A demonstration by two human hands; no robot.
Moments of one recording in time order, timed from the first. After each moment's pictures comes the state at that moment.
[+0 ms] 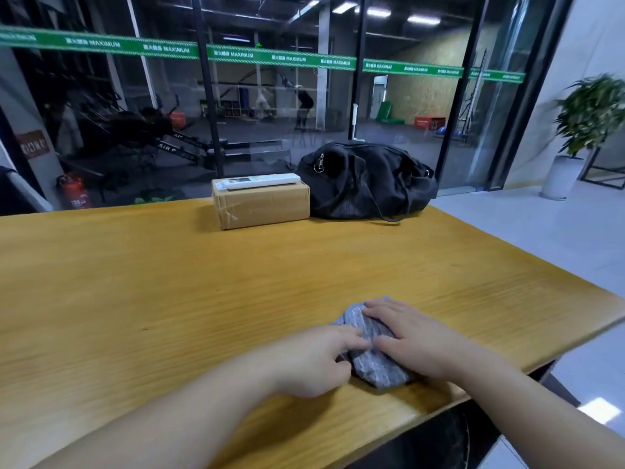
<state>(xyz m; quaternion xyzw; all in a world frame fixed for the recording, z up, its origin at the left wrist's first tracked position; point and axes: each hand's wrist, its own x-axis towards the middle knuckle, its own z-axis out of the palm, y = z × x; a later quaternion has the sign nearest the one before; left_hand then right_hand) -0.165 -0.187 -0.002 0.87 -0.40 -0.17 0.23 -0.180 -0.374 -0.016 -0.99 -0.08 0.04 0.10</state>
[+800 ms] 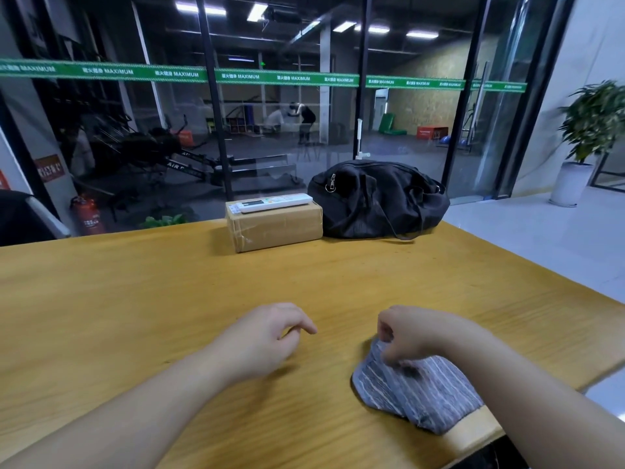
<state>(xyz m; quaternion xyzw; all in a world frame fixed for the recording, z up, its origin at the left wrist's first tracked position) -0.112 -0.109 0.017 0.91 -0.34 -0.02 0.23 -0.144 -0.344 0.032 -0.98 -0.01 0.17 0.05</state>
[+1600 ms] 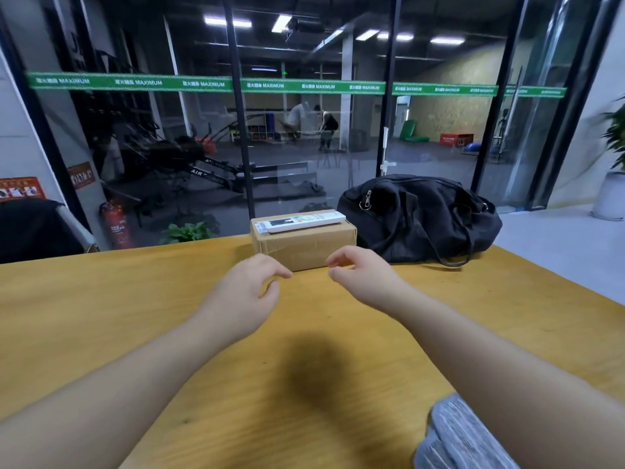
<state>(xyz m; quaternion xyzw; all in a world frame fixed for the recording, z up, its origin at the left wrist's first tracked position) -0.017 -0.060 0.060 0.92 -0.26 0.18 0.24 -0.018 -0.262 0.072 -0.91 -0.06 -0.08 0.41</state>
